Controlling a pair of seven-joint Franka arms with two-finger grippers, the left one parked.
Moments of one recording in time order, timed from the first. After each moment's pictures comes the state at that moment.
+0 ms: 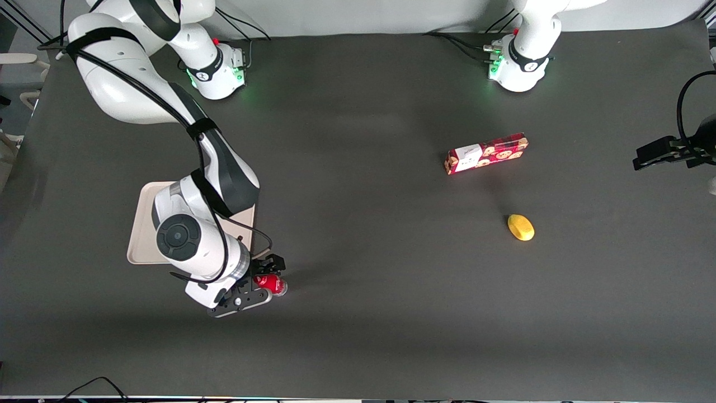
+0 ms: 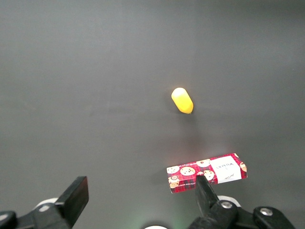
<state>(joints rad) 0.12 0.80 0.35 -1.16 -0.25 1.97 0.19</state>
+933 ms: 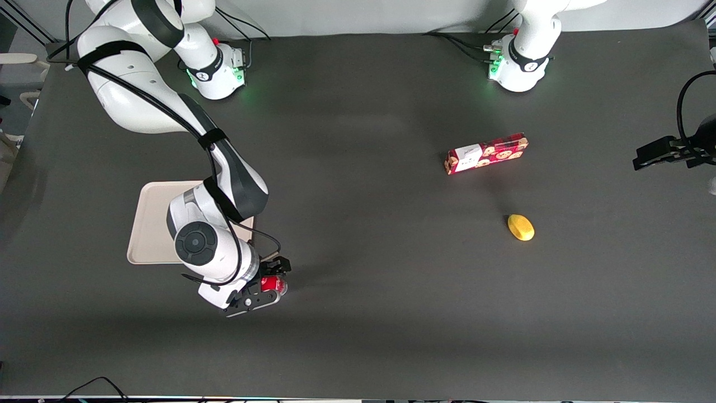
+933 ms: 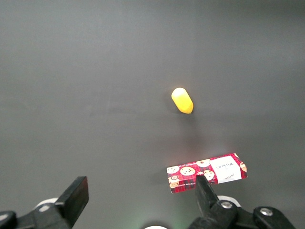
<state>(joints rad) 0.12 0.84 0.36 -1.18 -0.28 2.00 0.22</state>
